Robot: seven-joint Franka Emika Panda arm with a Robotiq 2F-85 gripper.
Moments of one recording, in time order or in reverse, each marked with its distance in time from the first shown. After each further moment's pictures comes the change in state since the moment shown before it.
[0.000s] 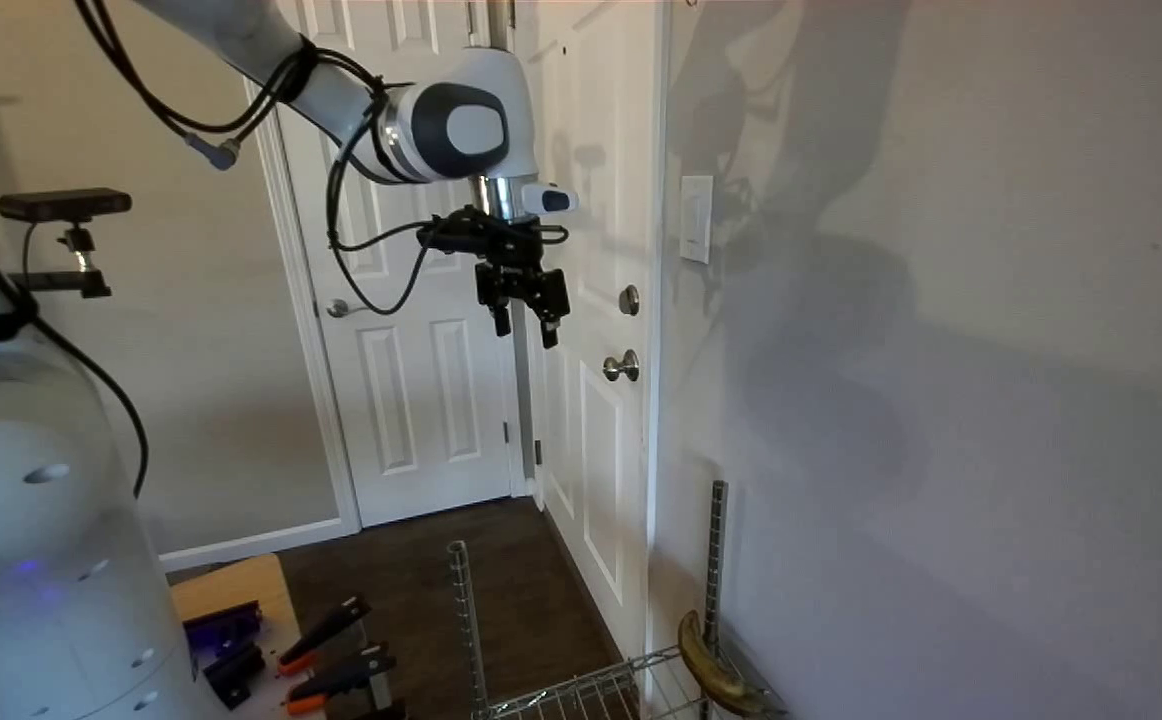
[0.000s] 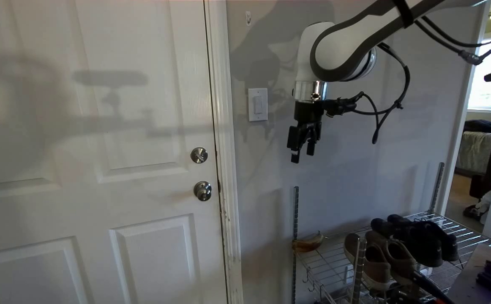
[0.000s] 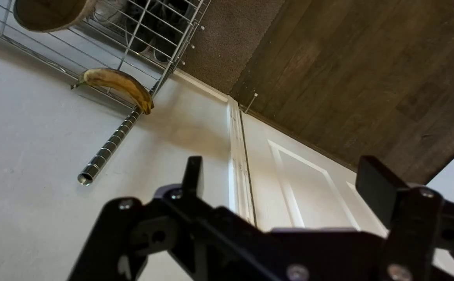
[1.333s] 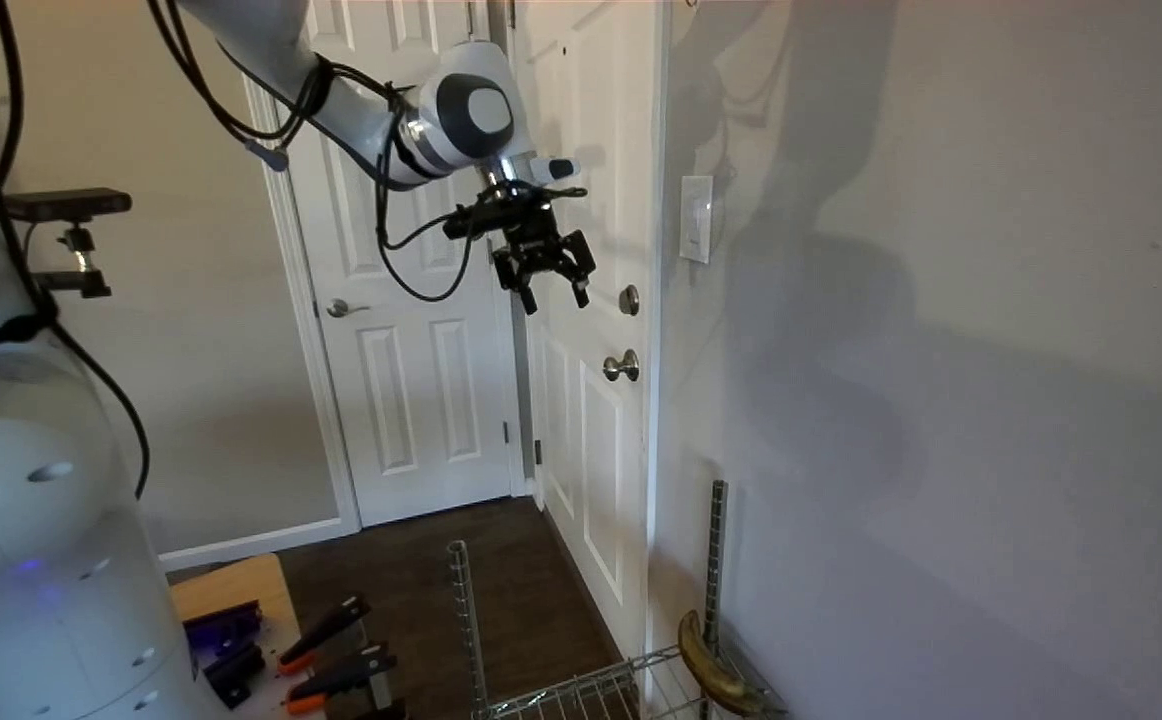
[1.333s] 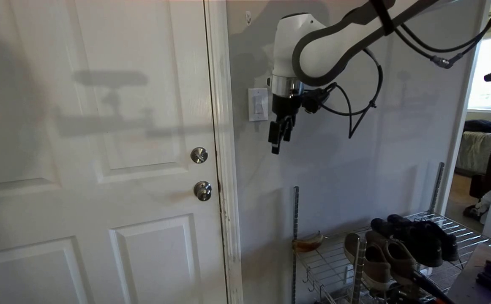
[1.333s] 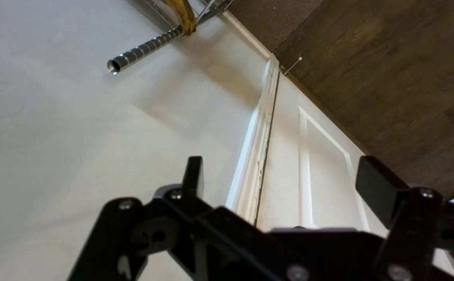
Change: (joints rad) arm 0.011 0.121 0.061 0.163 -0.258 0.061 0.006
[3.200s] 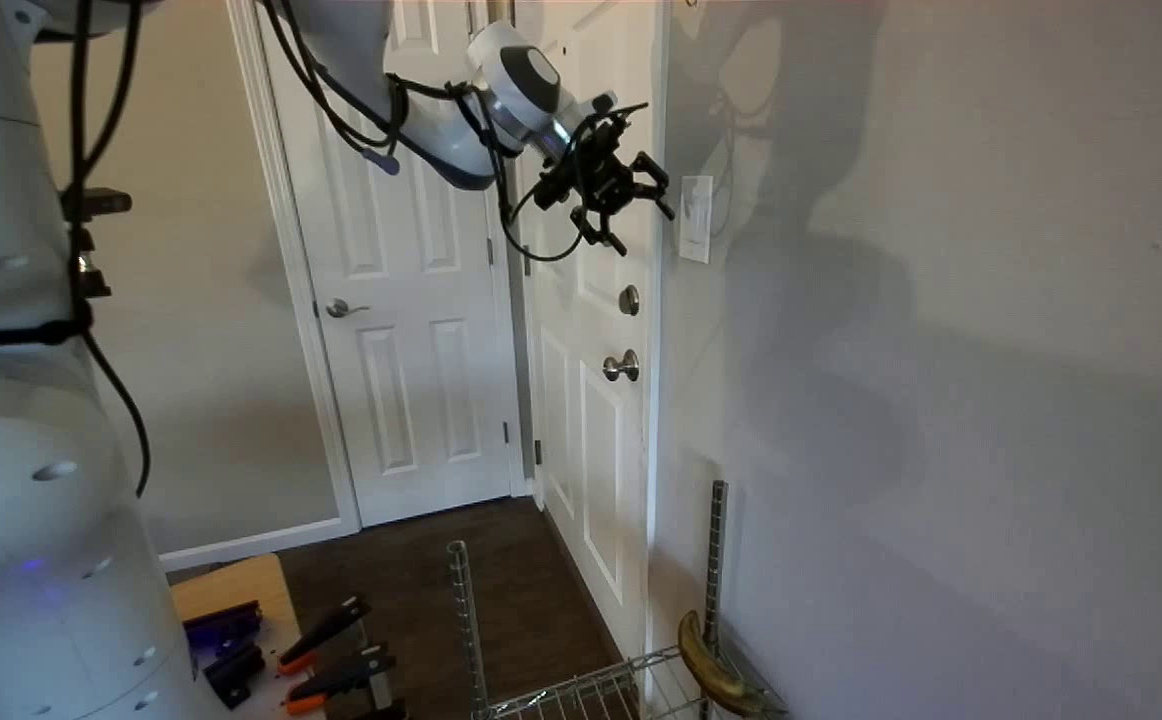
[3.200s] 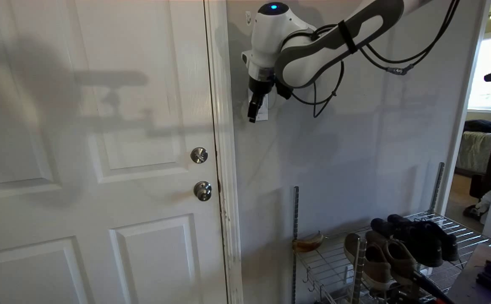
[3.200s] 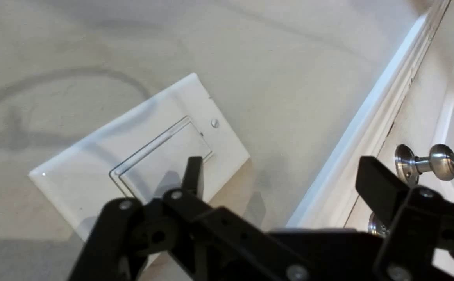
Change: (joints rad) arm 0.013 0.211 -0.058 0.329 -0.503 0.136 0.037
